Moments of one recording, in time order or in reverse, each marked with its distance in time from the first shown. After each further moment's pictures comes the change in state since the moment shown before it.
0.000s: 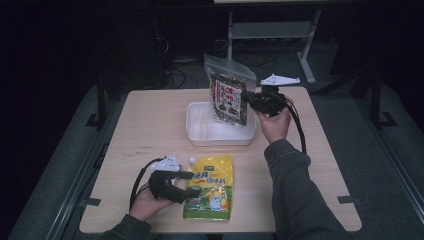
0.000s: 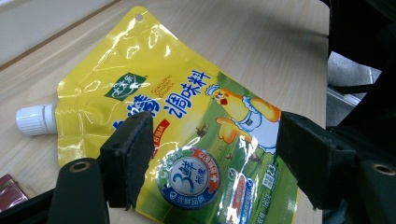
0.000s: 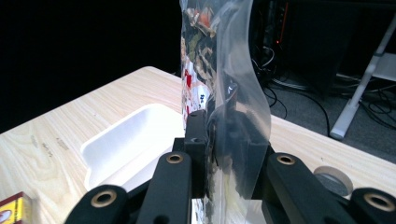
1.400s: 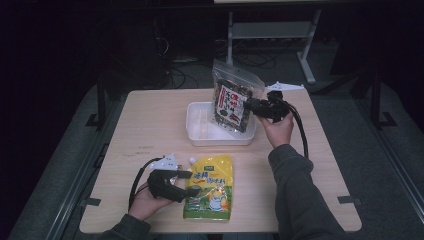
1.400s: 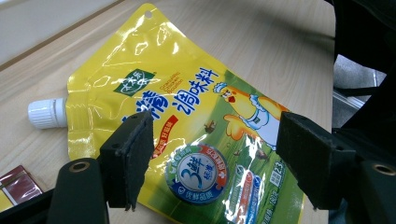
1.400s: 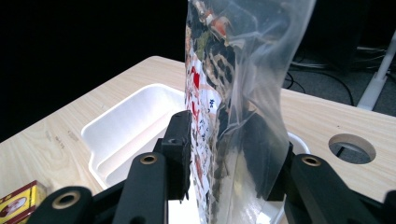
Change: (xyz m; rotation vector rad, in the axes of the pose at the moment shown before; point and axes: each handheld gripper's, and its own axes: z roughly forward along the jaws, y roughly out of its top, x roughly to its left) left arm 0.004 -0.002 -0.001 0.000 0.017 -0.014; right arm -0.021 -0.027 0.003 0.032 0.062 0.109
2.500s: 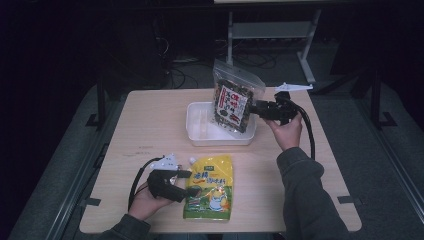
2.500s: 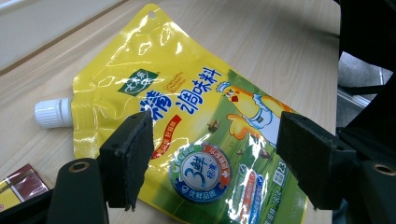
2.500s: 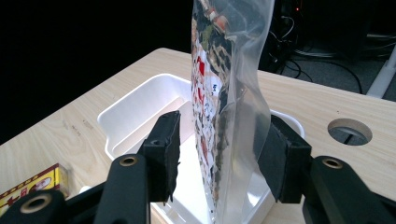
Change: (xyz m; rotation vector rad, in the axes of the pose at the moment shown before) left arm -0.001 0.001 -0.001 0.003 0.013 0.005; right arm -0.003 0.000 -0.024 0.037 0.029 0.019
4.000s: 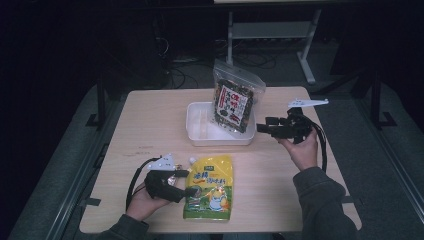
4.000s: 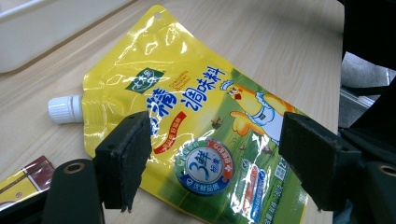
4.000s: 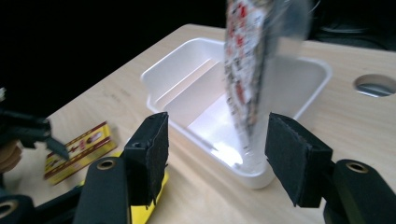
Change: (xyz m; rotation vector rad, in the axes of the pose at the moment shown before) left arm -0.001 -0.001 -0.006 -0.004 0.022 0.003; right arm 0.020 -0.033 -0.047 0.076 0.091 0.031
